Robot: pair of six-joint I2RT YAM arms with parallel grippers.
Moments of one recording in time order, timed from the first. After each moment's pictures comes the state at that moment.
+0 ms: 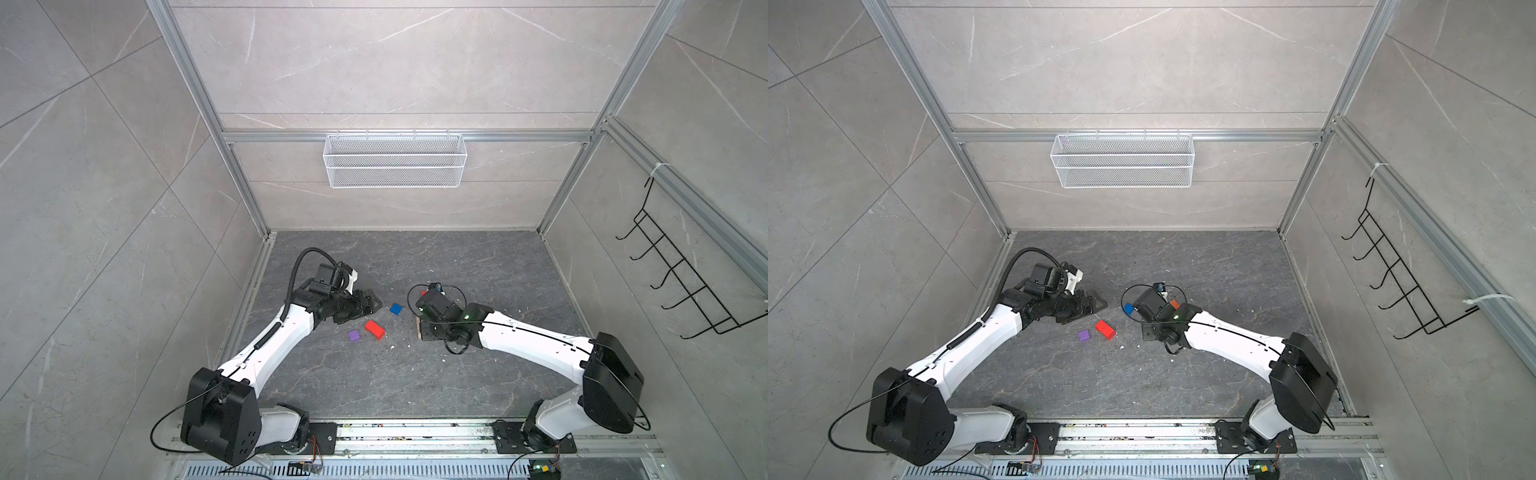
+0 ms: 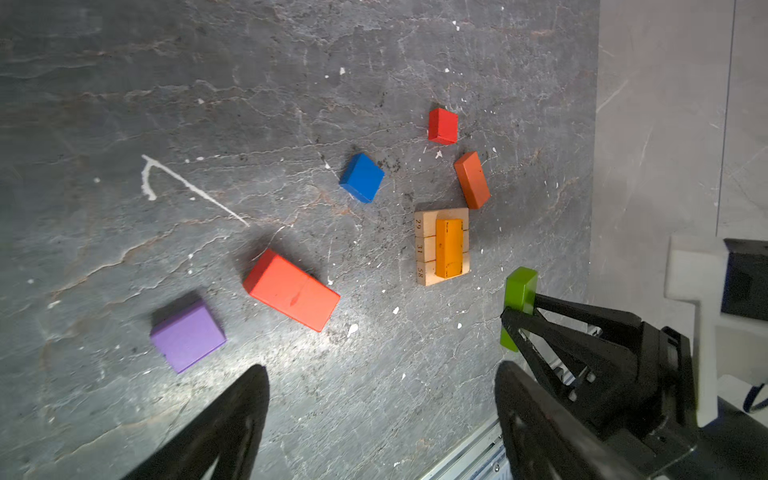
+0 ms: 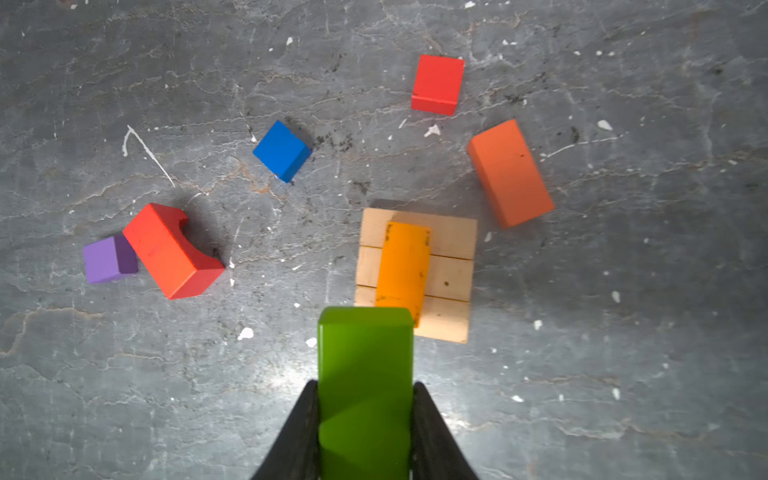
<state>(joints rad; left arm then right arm) -0.41 1.33 0.98 -0.58 0.43 -0.54 0.85 1.50 1.05 -0.61 0.22 0.67</state>
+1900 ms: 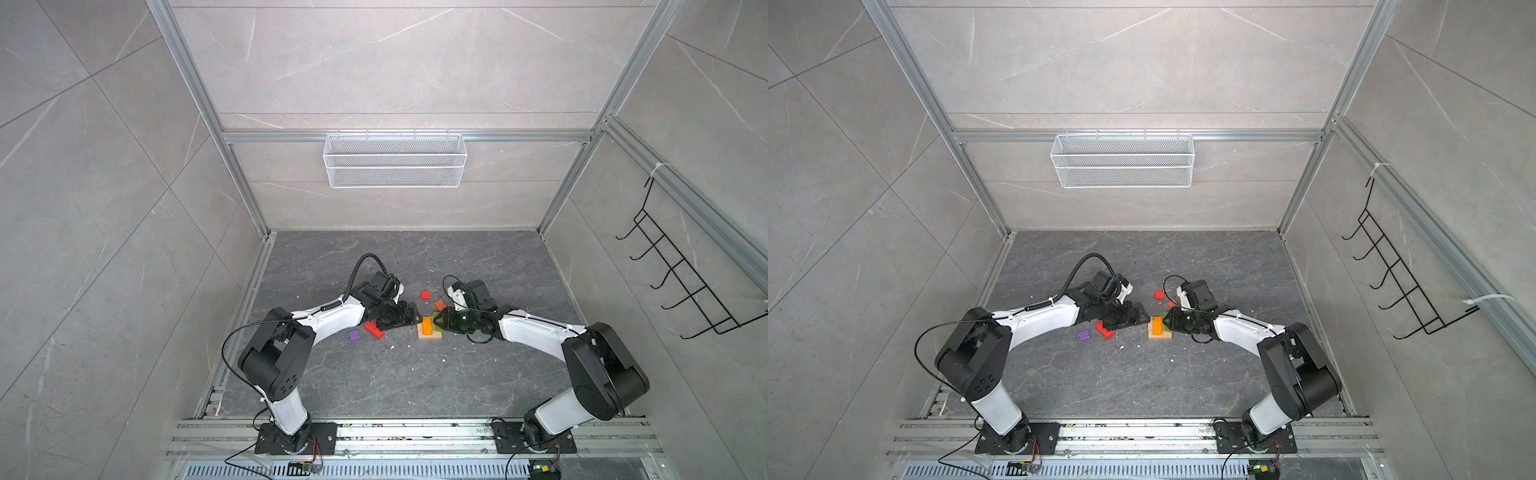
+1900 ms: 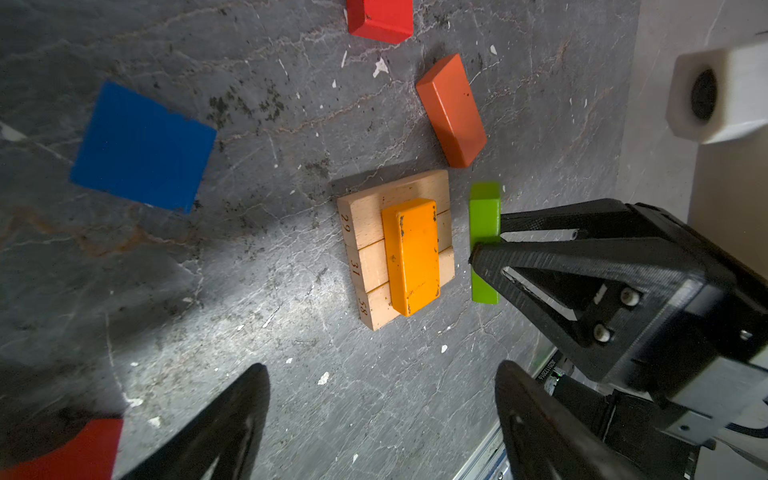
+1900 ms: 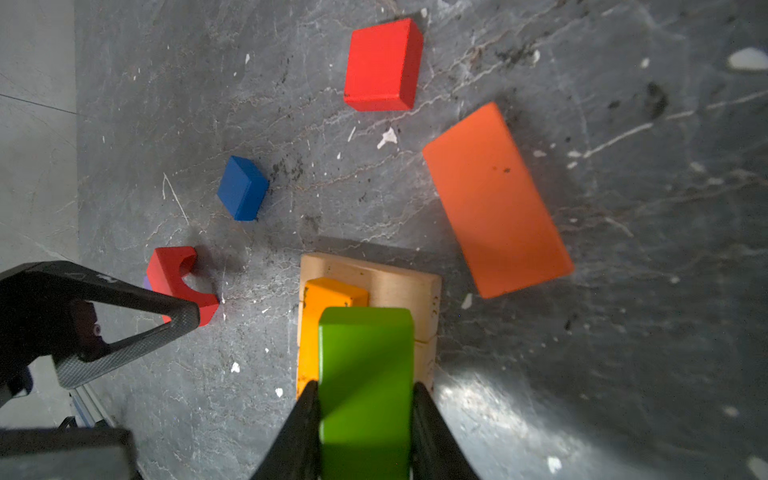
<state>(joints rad) -0.66 1.72 1.07 -0.34 0.45 -0.64 0.45 1.57 0.77 -0.14 -0.34 0.56</state>
